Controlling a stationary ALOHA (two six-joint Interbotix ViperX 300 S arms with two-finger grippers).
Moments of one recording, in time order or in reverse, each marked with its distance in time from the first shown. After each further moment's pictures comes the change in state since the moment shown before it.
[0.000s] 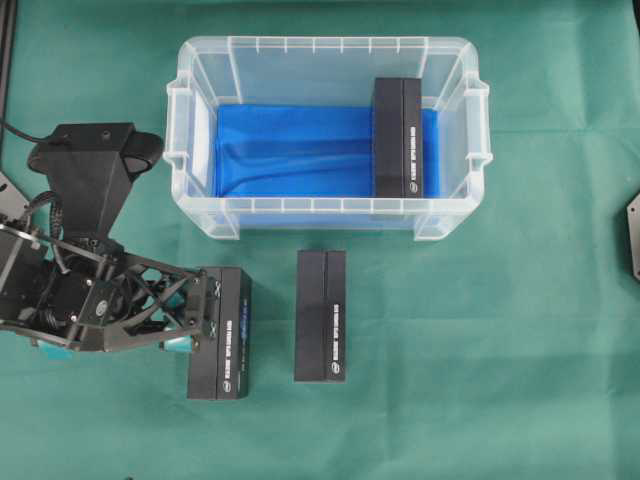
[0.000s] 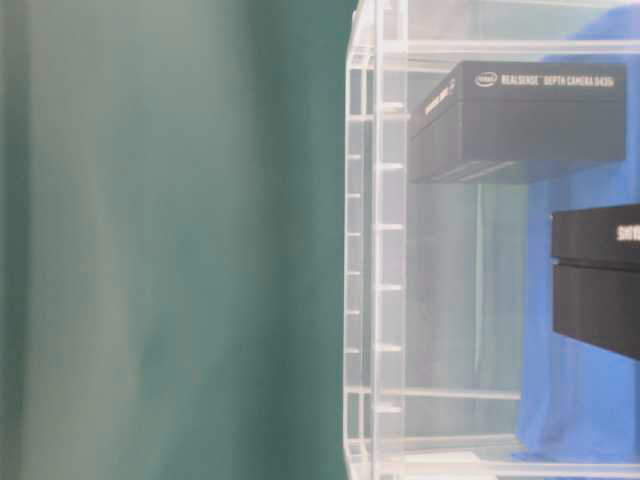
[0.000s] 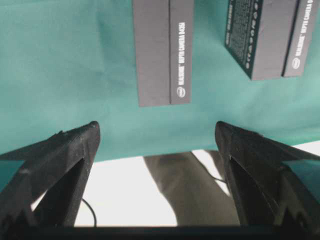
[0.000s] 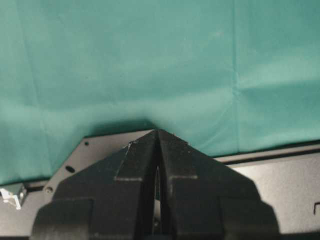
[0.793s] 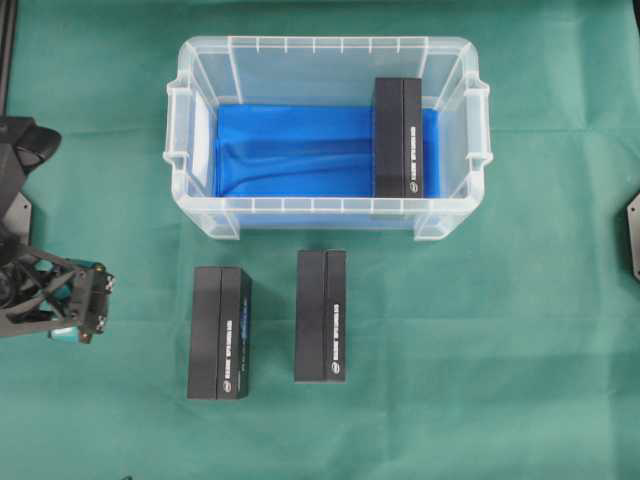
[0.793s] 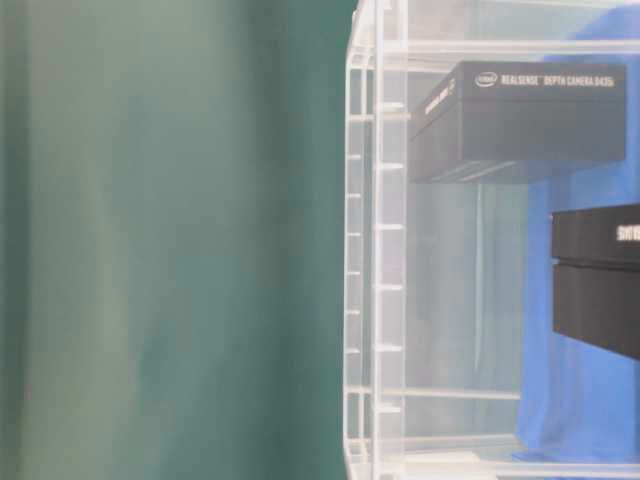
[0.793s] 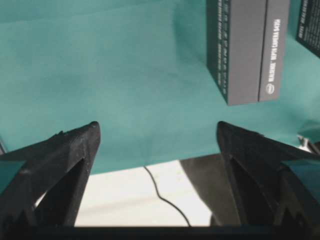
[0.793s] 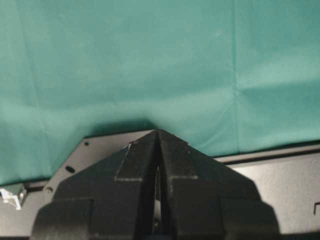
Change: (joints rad) left arm -0.071 -0.273 0.273 -0.002 -0.002 -0.003; right arm 0.000 0.000 0.002 -0.002 0.000 0.000
